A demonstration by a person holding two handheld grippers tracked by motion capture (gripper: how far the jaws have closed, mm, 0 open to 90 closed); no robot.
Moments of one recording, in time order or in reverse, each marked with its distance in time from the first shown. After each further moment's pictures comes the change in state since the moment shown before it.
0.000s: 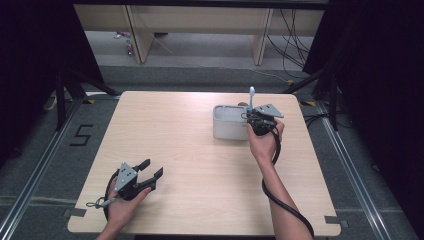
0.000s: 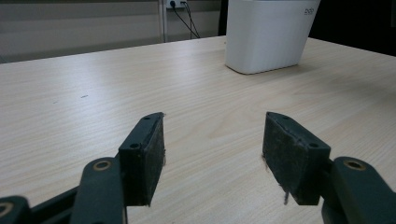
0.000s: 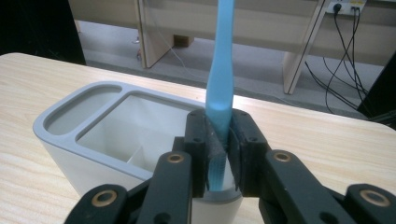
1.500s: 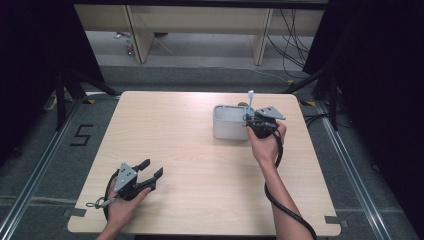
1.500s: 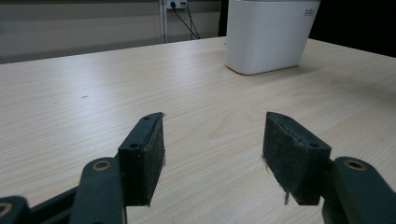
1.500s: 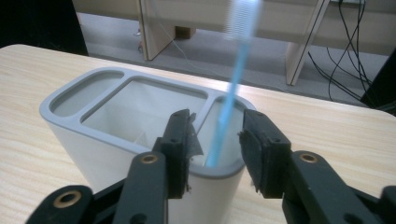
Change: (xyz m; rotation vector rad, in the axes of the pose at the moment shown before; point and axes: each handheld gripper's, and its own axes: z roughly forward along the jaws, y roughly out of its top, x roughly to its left) left arm 0.000 0.000 0.000 -0.001 0.001 0.000; right arm -0.002 -0.004 -0.009 0.041 0.018 0.013
